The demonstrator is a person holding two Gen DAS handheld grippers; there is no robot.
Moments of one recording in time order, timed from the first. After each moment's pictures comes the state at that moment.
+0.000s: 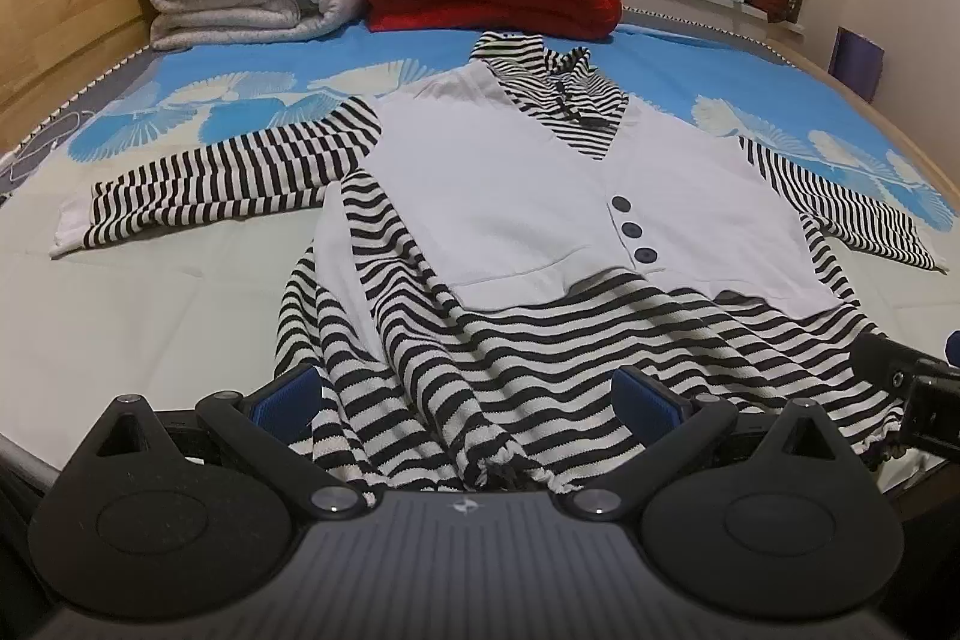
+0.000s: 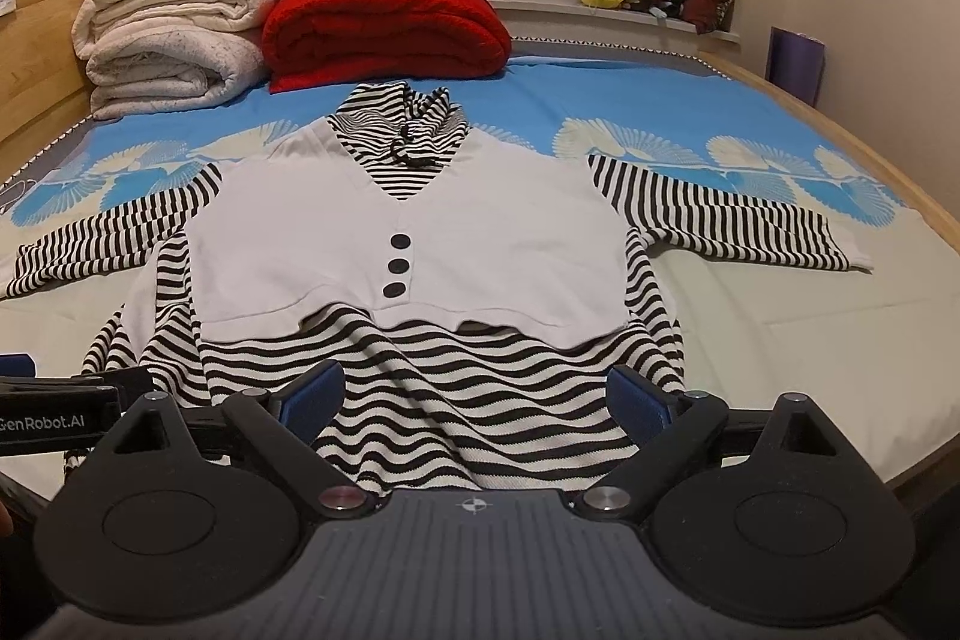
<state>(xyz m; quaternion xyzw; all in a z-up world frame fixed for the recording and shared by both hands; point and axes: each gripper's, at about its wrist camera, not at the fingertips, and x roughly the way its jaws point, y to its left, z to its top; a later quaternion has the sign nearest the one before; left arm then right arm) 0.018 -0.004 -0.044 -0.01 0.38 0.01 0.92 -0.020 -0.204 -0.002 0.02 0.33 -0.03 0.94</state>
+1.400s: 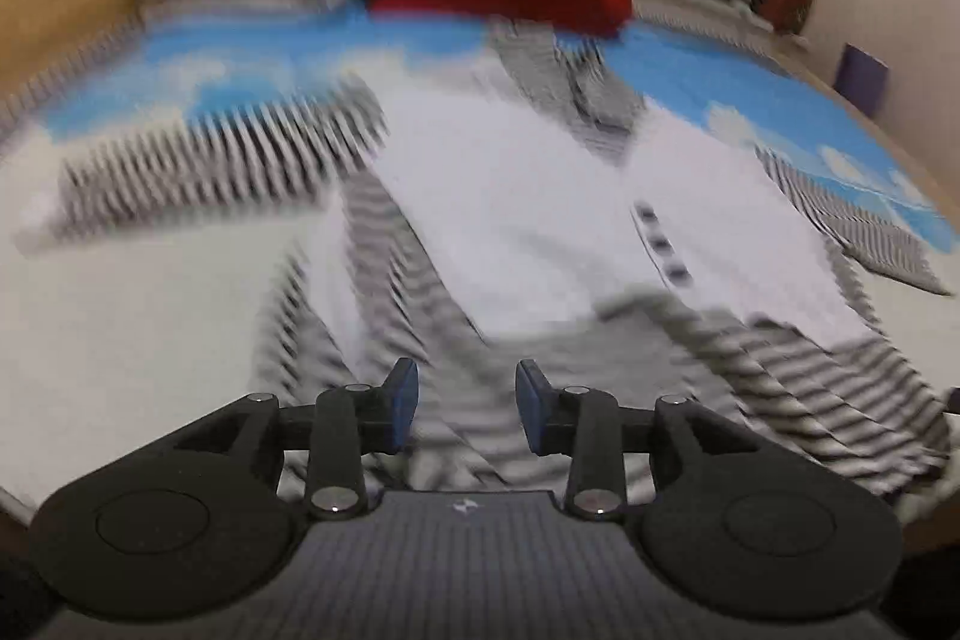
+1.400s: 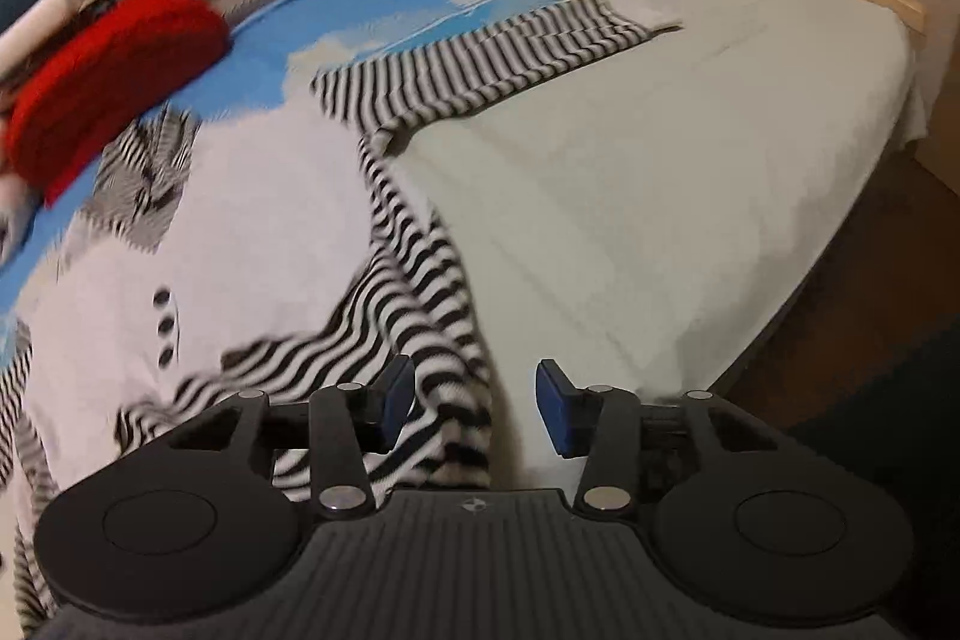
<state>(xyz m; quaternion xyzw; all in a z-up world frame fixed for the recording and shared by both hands) 0.055 0.030 -0.070 -0.06 0.41 -0.02 0.91 0.003 -0.333 -0.052 0.26 0.39 -0.22 0.86</state>
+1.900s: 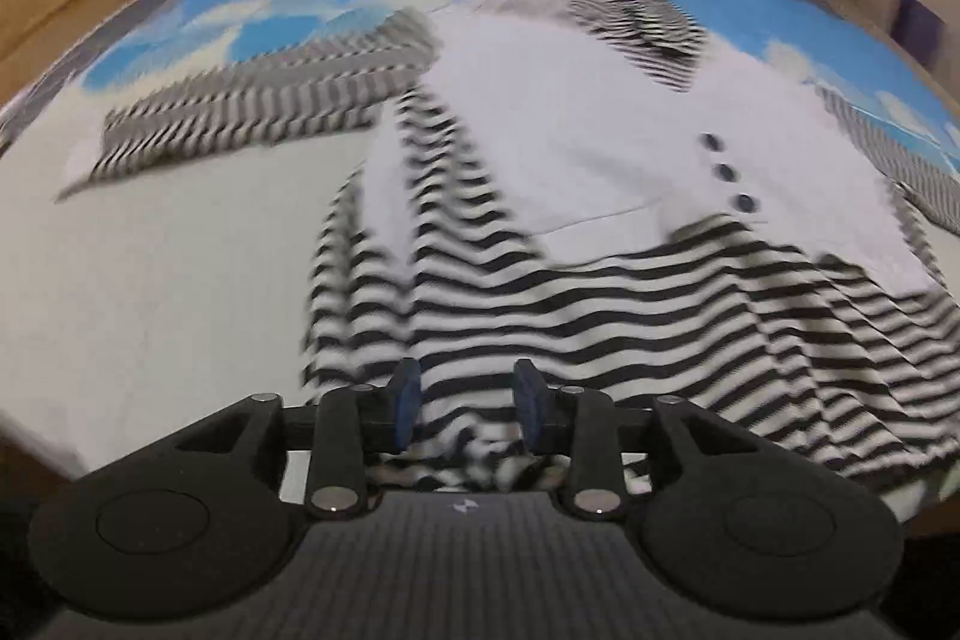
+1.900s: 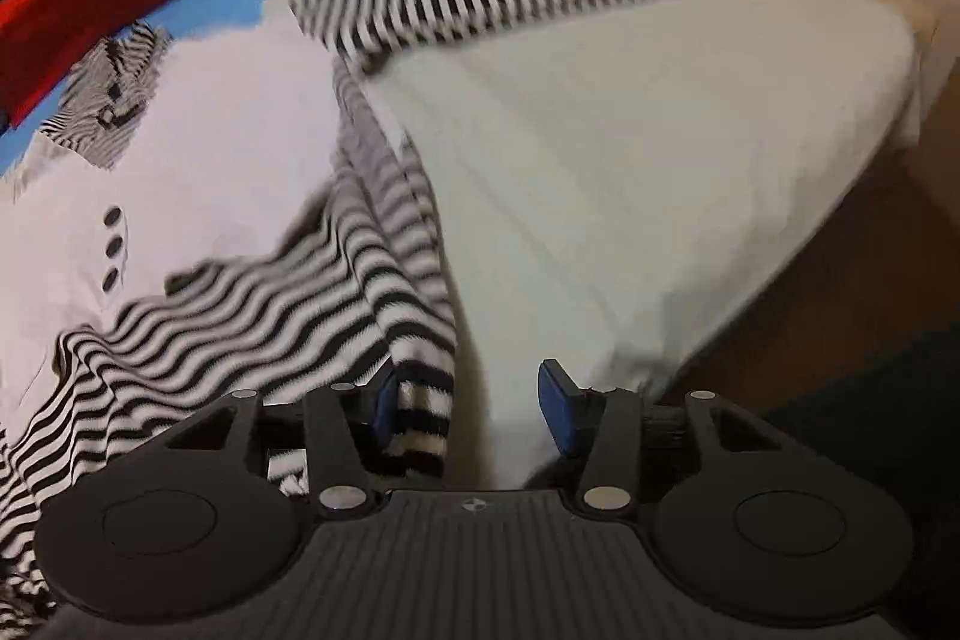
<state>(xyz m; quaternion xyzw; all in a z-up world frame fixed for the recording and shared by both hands) 0.063 0.027 -0.080 -0.01 0.45 0.03 0.89 0.018 -0.313 -0.067 0.16 0.44 -0.22 0.85</state>
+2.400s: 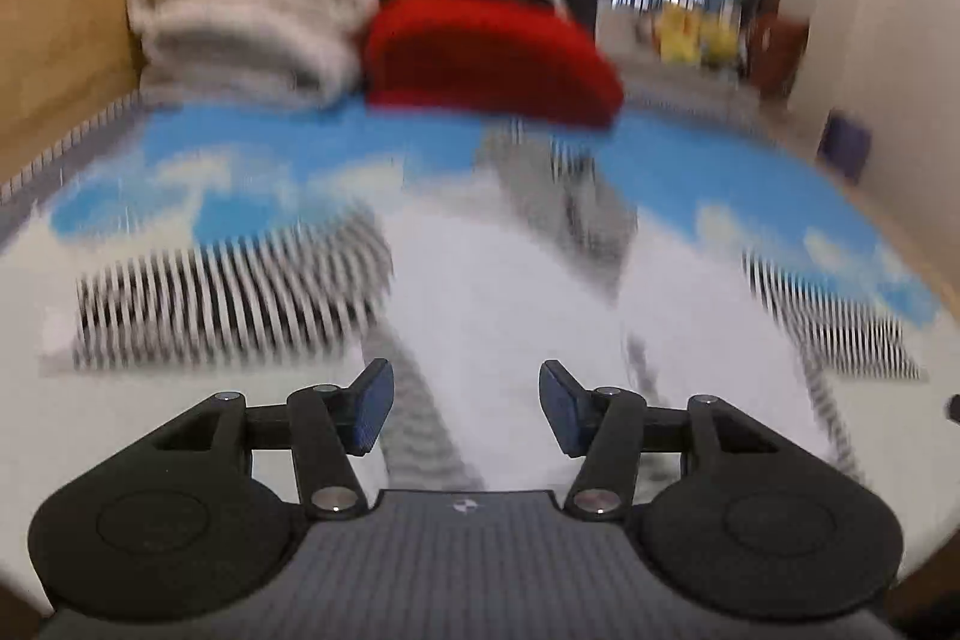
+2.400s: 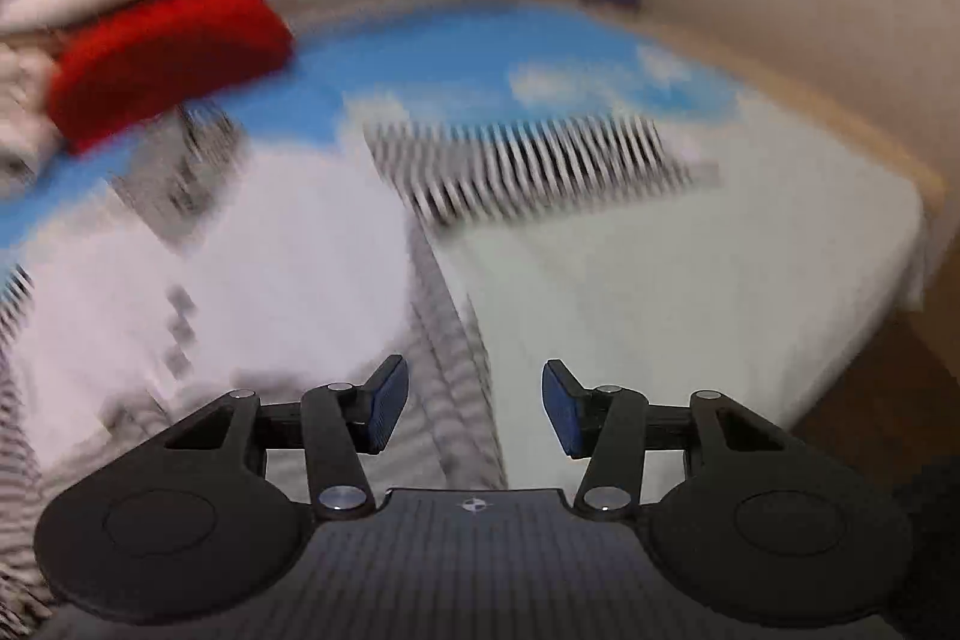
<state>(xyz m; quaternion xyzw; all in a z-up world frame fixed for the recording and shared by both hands) 0.102 0.058 0.037 -0.05 0.30 -0.02 0.95 0.008 -0.298 0.005 0.11 0.30 -0.17 0.93</state>
